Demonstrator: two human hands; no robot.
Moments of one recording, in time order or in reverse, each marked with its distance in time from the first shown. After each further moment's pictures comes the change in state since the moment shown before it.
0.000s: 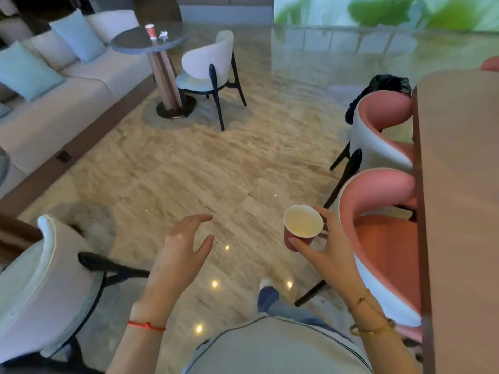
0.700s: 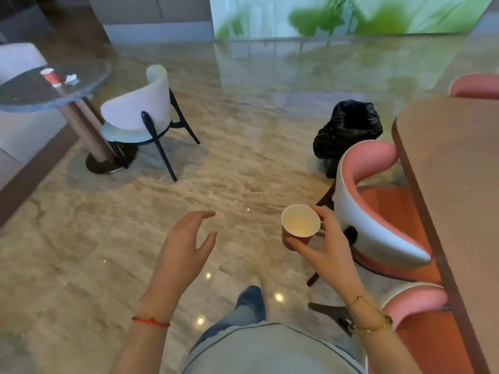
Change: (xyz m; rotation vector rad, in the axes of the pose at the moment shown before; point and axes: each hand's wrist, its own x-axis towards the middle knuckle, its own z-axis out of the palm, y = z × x) left_hand 0.561 0.020 0.106 -0.029 -0.118 0.184; right_hand 0.498 0.081 -0.022 -0.101 0.185 0.053
